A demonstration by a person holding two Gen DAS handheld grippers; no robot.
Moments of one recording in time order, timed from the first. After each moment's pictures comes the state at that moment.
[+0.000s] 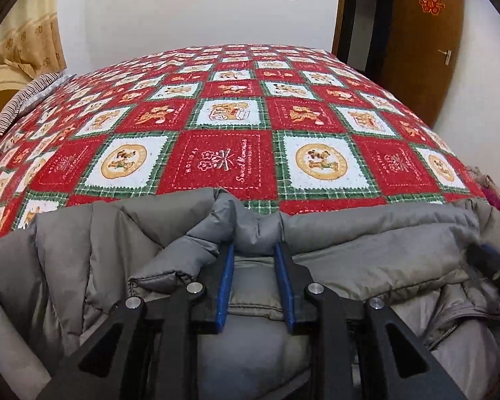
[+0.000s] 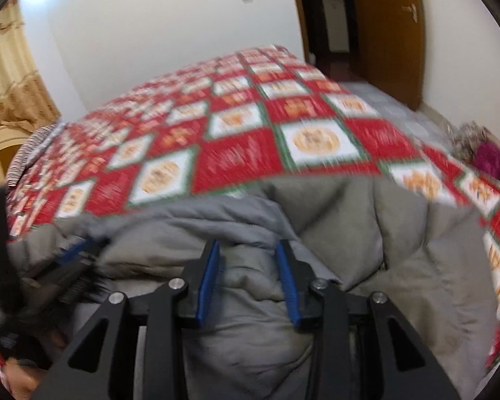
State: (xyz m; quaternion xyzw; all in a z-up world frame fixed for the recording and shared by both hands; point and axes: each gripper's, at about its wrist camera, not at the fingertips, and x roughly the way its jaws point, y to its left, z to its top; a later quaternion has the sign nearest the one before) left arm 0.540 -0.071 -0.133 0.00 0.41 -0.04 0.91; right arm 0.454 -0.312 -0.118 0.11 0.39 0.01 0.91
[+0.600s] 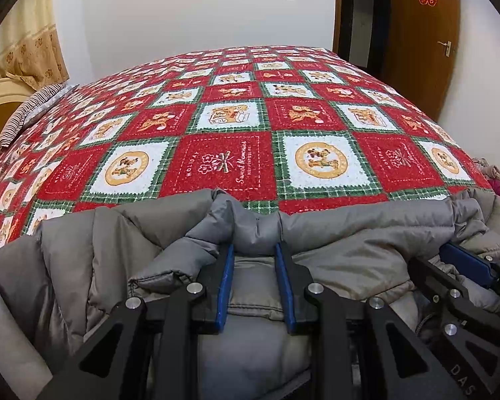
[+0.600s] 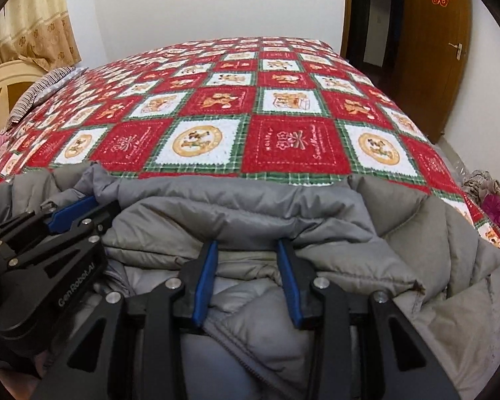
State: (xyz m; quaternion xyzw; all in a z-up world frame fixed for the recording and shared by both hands) left arm 0.541 -0.078 -0.134 0.03 0.40 -0.03 0.92; right arm 0.482 -0.261 -0.146 0.01 0.43 0.04 0.90
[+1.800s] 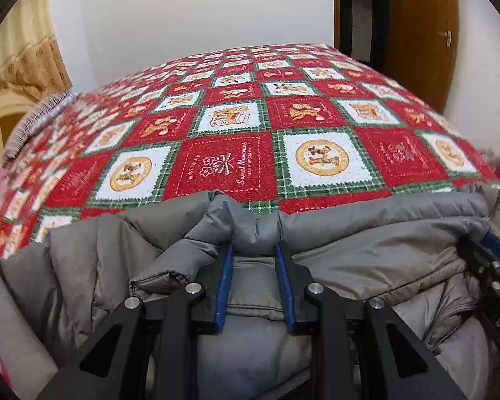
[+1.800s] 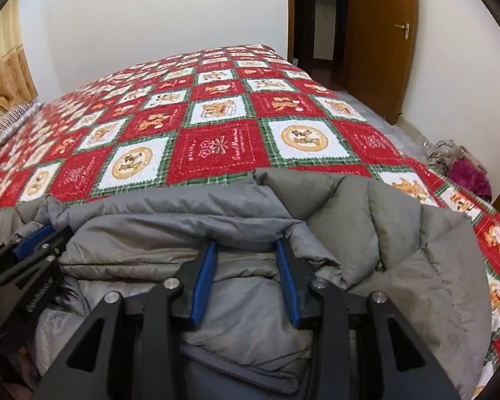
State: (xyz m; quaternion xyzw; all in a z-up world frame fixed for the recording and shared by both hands) left arm 0.541 -0.089 -0.132 0.07 0.40 -0.01 0.91; right arm 0.467 -0.303 -0.144 0.05 0.42 -0.06 0.90
